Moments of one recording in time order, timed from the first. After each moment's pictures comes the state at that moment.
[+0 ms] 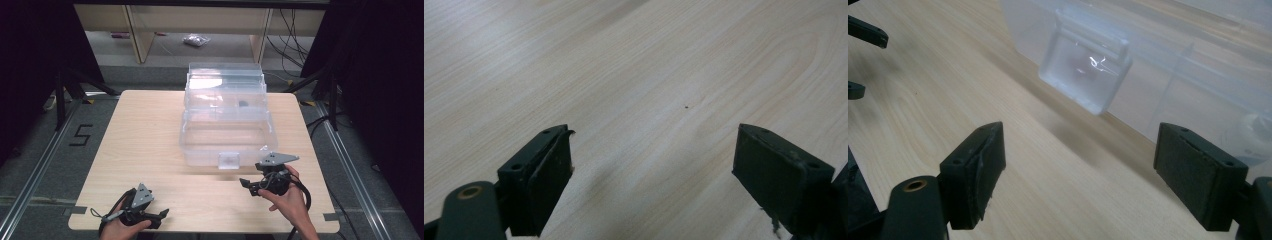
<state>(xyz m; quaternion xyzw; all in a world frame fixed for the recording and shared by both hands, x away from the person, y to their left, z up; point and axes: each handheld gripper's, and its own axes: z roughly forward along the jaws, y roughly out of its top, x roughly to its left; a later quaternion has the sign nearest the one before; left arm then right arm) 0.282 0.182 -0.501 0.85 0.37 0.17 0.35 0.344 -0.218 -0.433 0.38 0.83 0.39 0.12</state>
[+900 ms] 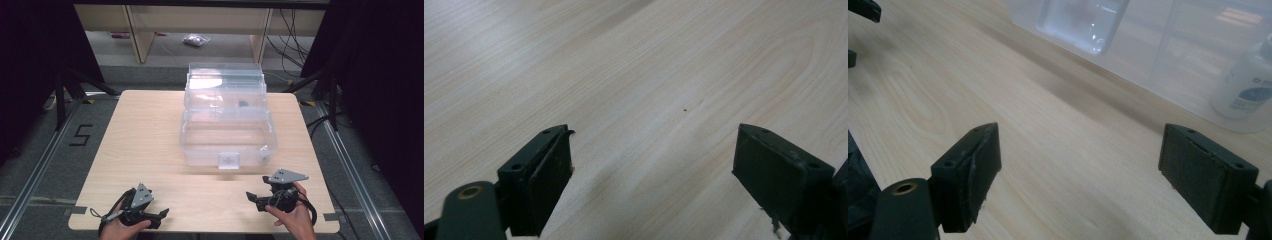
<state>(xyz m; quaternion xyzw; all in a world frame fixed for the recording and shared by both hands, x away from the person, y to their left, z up) 0.282 0.182 -0.499 0.85 0.36 0.17 0.35 0.314 -0.239 -0.465 0.39 0.82 0.40 0.13</state>
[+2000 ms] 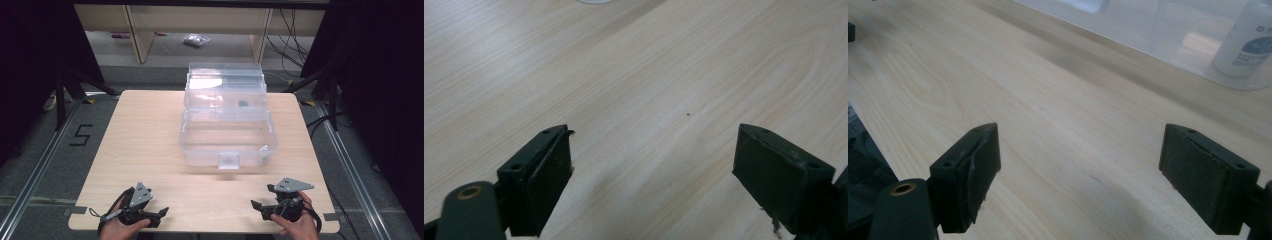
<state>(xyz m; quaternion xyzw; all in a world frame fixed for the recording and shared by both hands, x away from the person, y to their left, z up) 0.283 0.184 -0.499 0.84 0.37 0.17 0.36 0.297 -0.252 -0.479 0.40 0.81 0.40 0.11</state>
